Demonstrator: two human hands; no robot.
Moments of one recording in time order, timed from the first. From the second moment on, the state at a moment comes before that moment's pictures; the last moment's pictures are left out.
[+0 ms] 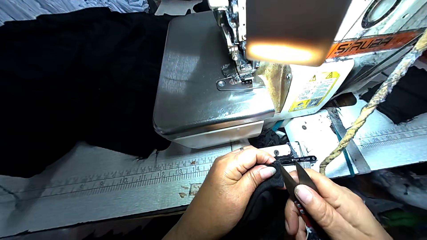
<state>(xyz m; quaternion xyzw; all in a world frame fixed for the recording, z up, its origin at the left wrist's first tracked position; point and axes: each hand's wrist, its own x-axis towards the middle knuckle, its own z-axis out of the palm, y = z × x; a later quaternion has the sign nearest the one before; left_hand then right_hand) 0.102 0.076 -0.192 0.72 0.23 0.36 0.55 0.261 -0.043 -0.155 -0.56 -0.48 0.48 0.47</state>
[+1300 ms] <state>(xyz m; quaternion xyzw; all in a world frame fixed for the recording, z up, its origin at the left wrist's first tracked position) 0.102 0.075 -0.191 0.73 0.22 0.36 0.53 0.262 -0.045 -0.153 -0.56 -0.48 0.48 0.49</state>
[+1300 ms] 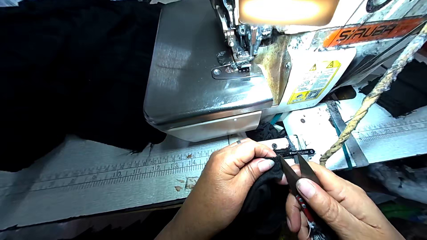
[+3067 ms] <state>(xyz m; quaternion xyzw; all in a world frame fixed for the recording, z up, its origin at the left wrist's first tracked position) 0.107 0.076 -0.180 0.73 0.29 0.31 0.53 0.272 -0.051 -0.146 -0.59 -0.66 0.17 0.44</state>
